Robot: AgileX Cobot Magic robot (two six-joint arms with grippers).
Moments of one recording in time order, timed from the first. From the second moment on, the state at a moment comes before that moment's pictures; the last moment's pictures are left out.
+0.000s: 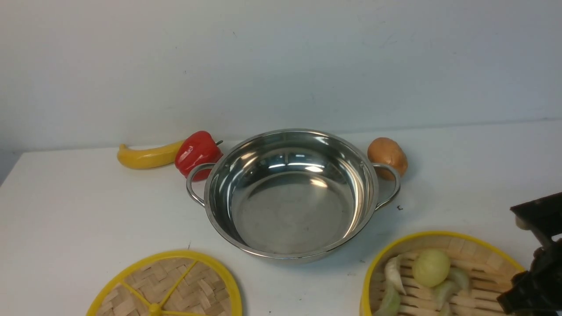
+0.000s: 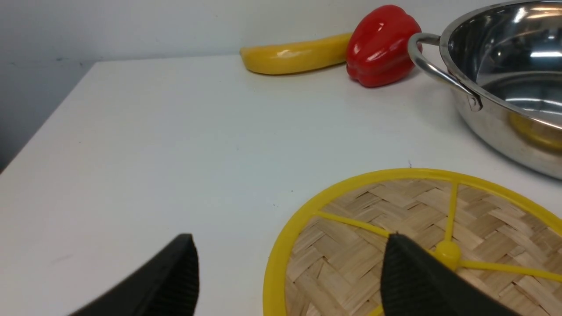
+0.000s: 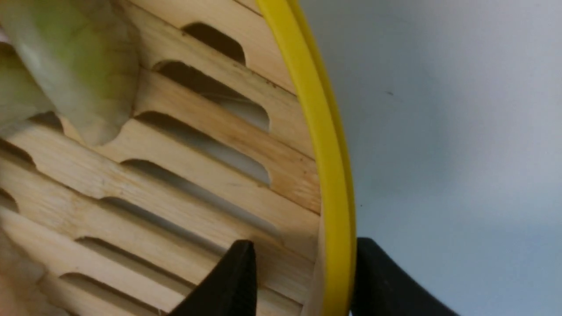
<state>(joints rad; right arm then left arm) 0.15 1.53 -0.67 -0.01 0.73 -0.10 0.06 0.00 0.01 -0.02 0.34 0.03</state>
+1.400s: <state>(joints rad) 0.27 1.90 -1.76 0.08 1.24 -0.26 0.06 0.00 0.01 -0.02 0.34 0.03</state>
